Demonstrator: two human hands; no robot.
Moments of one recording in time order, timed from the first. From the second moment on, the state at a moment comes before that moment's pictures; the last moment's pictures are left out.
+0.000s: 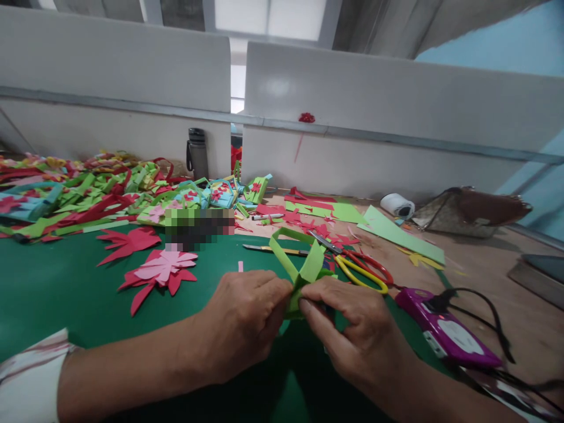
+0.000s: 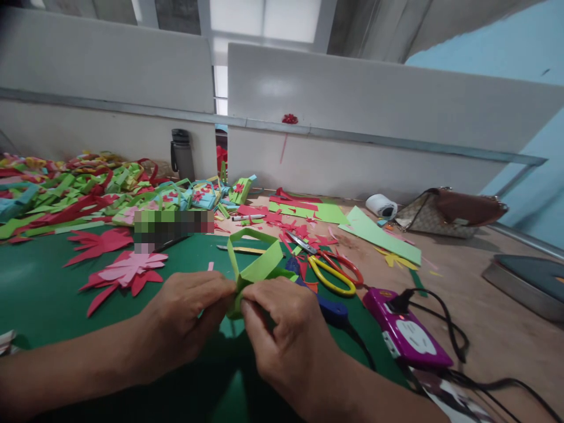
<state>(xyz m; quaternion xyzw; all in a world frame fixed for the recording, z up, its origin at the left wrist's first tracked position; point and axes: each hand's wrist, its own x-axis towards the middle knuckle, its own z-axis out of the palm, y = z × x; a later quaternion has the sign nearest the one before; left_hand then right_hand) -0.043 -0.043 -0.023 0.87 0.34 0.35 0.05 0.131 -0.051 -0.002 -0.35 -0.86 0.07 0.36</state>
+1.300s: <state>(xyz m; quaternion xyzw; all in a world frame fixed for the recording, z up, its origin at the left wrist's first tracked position) -0.044 -0.036 -0.012 0.87 0.34 0.35 -0.08 0.142 -0.055 0.015 -0.30 -0.85 -0.17 0.40</state>
